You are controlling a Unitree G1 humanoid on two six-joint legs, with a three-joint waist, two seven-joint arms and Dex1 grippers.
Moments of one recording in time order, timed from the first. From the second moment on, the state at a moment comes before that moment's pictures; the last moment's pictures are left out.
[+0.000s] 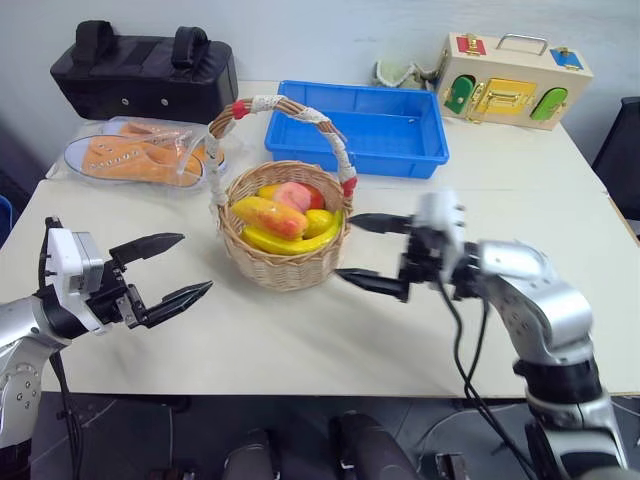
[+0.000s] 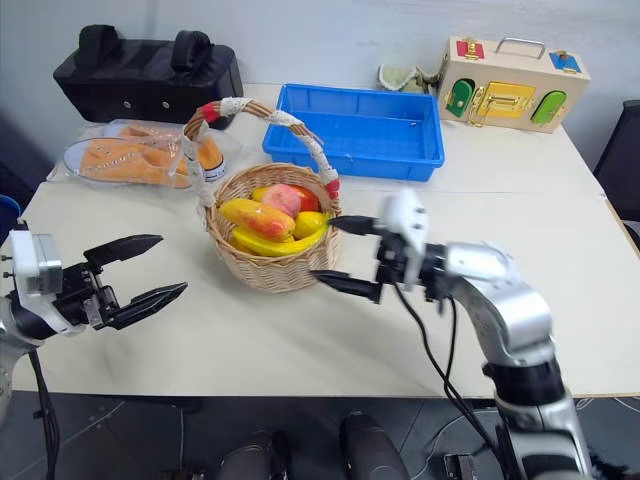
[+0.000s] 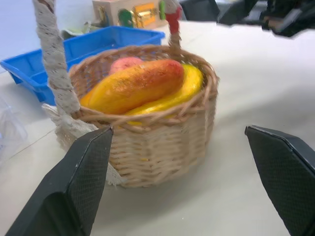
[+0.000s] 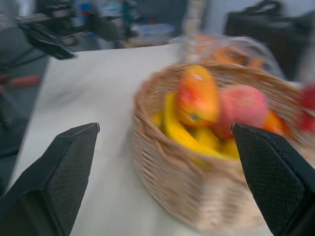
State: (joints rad) left arm 0.01 0.80 0.50 -0.29 -0.66 0.32 -1.01; right arm -0.32 -0.50 -0.13 -0.30 0.50 0.38 1.01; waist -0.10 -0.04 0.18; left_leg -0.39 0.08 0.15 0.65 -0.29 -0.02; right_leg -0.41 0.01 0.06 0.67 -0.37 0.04
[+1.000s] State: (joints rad) left arm -0.07 0.78 0.47 -0.33 -0.81 0.47 -0.99; right arm -0.95 -0.35 0.06 0.53 0.38 0.12 1.19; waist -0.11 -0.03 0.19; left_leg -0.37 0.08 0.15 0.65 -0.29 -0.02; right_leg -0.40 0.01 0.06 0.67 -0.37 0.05
